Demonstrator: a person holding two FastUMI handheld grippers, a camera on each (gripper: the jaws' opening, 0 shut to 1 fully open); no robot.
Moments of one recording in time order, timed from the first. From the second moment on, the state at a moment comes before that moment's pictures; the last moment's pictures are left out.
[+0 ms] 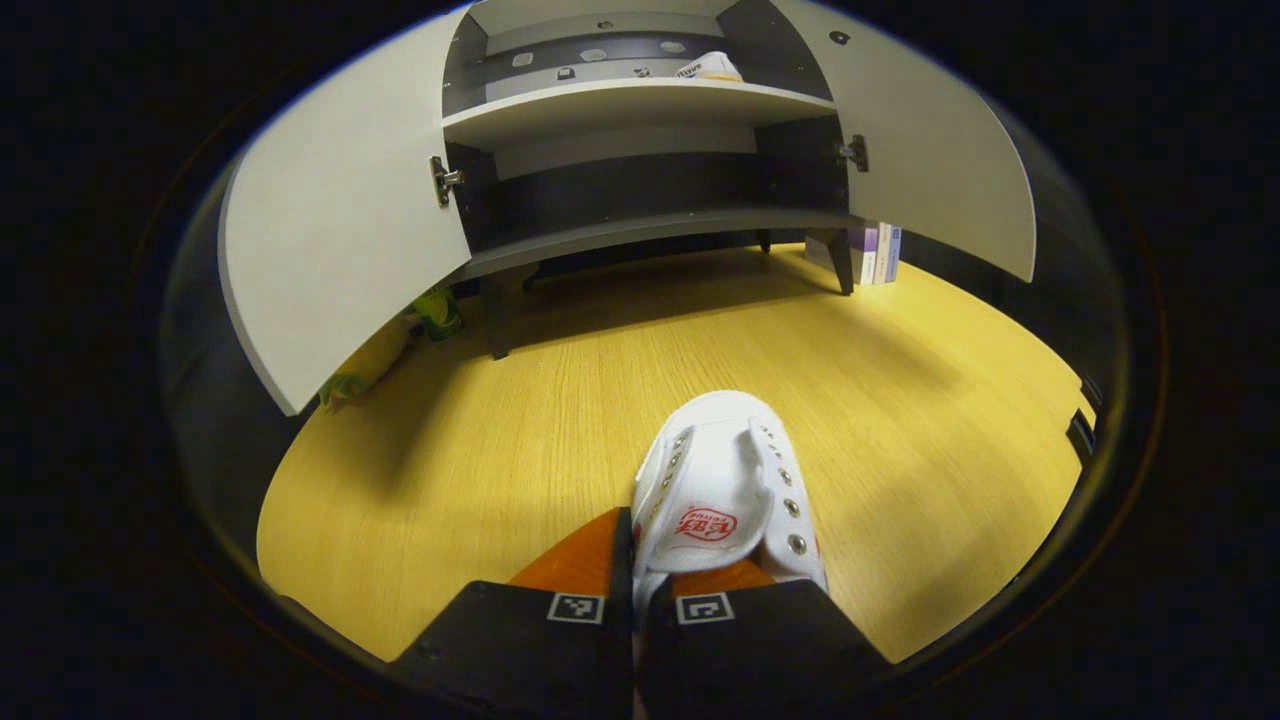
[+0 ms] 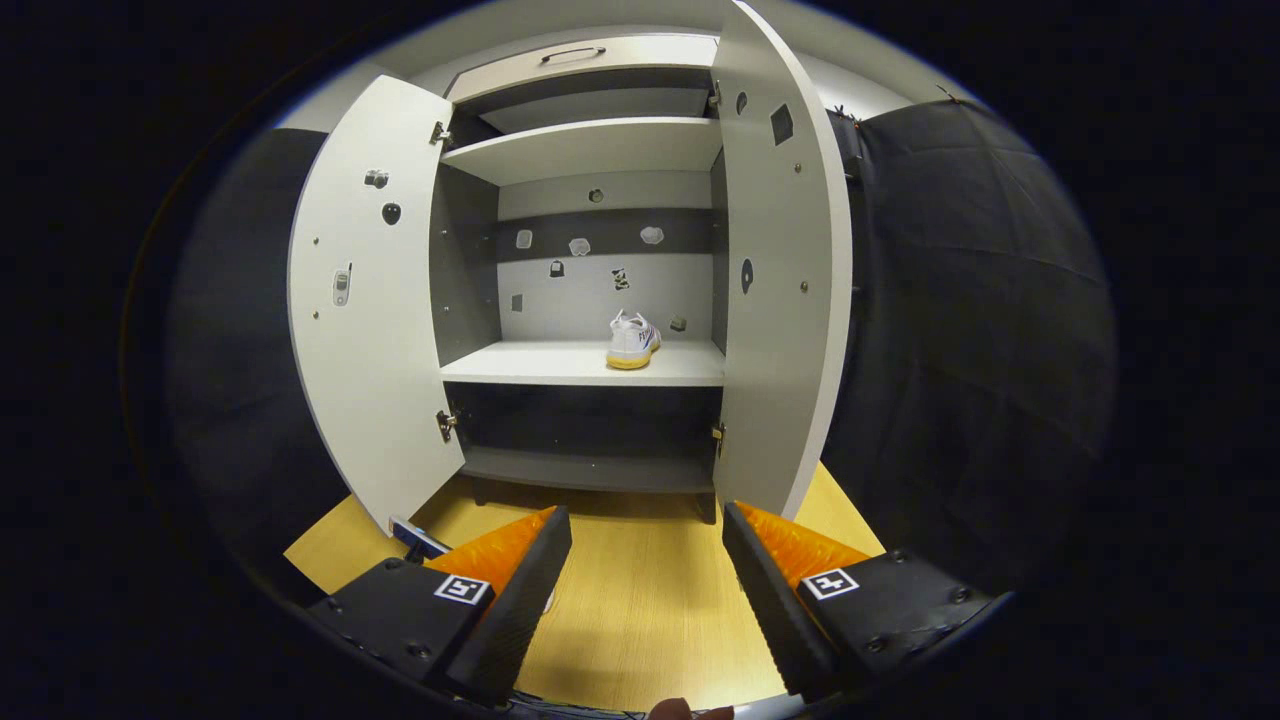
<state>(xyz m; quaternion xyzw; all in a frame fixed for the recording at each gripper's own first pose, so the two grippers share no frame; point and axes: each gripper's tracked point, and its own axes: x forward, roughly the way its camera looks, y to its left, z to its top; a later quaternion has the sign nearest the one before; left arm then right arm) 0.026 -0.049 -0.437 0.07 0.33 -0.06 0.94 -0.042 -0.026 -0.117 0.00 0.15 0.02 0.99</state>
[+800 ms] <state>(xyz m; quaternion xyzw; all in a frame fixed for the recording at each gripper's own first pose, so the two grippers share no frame) 0.042 -0.050 -0.287 0.03 0.30 -0.05 0.95 -0.045 -0.038 -0.120 0.04 0.13 0.02 0.99</state>
